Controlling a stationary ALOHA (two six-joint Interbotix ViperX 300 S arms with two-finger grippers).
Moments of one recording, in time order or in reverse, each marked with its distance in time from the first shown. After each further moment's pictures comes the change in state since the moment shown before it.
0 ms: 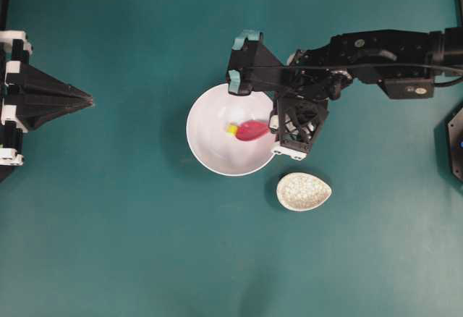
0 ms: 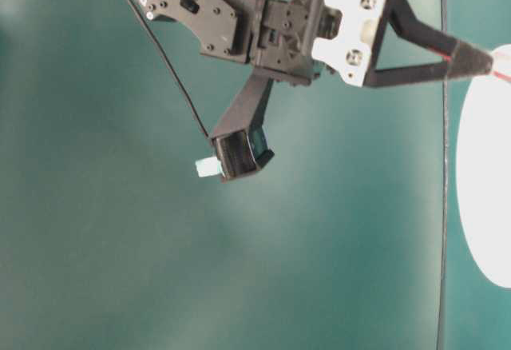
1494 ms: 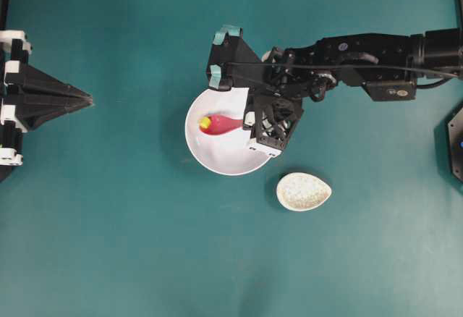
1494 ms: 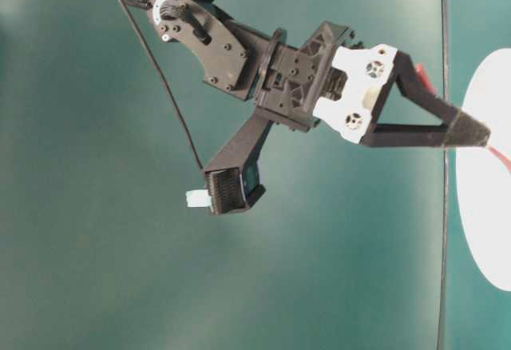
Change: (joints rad) left arm 0.000 -0.002 0.000 0.000 0.002 0.000; right arm 0.003 0.049 -0.041 0.000 -0.213 -0.015
